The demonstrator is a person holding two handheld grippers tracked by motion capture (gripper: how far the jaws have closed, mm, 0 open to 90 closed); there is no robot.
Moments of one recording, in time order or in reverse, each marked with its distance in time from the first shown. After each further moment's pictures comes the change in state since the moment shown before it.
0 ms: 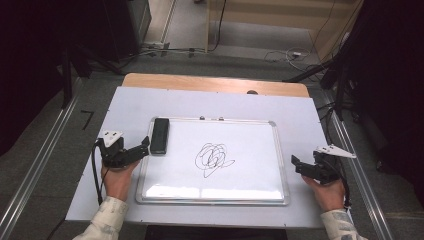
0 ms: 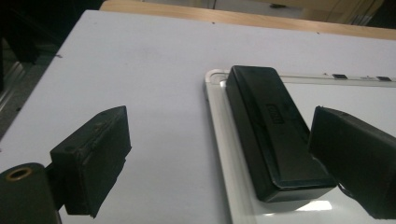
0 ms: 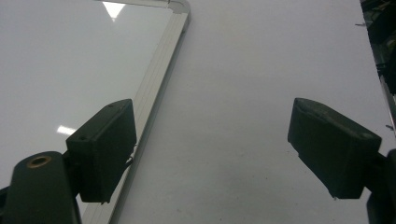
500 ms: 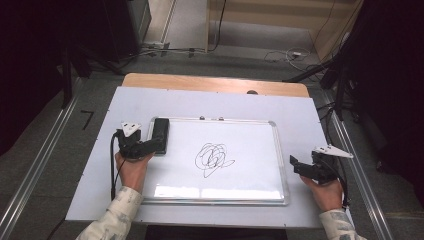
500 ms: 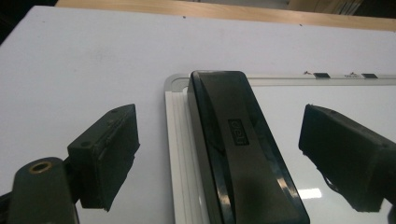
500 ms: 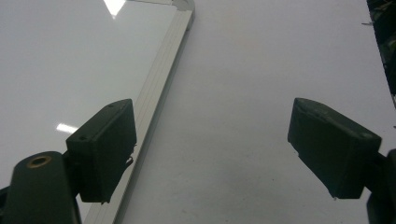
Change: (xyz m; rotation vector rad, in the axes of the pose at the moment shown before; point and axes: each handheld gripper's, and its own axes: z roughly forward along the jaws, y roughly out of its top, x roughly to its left) left arm -0.025 0.011 0.035 0.040 -0.034 0.012; right arm 0.003 0.000 0.002 0.003 0.002 -0.011
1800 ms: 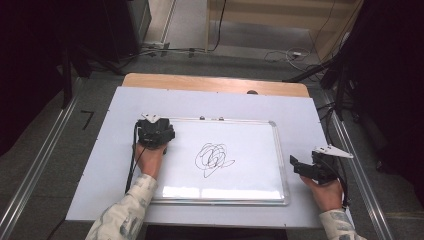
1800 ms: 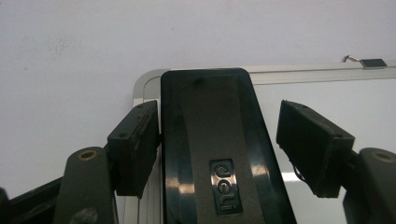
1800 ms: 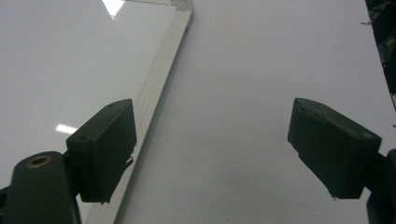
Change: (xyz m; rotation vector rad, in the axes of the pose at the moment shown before) left arm -0.026 0.006 0.058 0.109 0.103 0.048; right arm 0.001 0.000 0.000 0.002 -0.004 0.006
